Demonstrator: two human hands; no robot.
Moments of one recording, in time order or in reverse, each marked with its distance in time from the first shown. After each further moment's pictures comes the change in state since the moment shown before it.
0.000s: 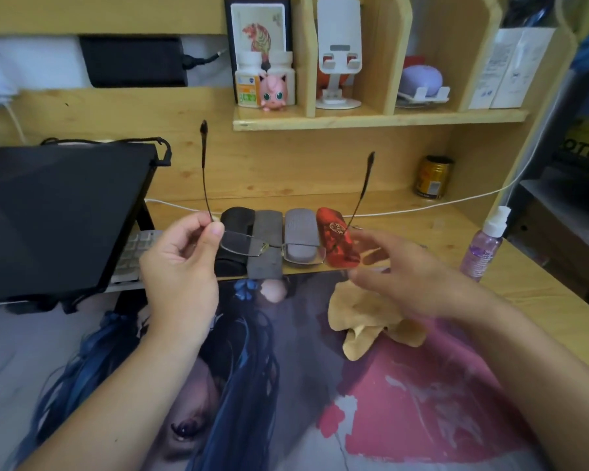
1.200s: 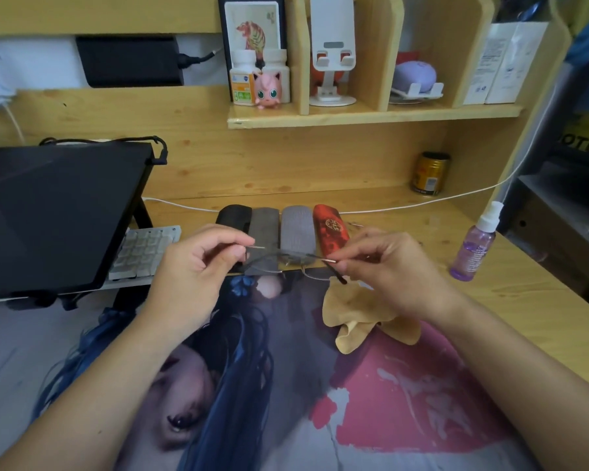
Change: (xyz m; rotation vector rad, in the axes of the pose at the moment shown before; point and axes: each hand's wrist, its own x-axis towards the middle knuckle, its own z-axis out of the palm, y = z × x) left_hand 0.000 0.015 -0.011 0.322 -0.472 0.126; right_hand 0.000 -0.002 0.015 0.262 0.192 -0.192
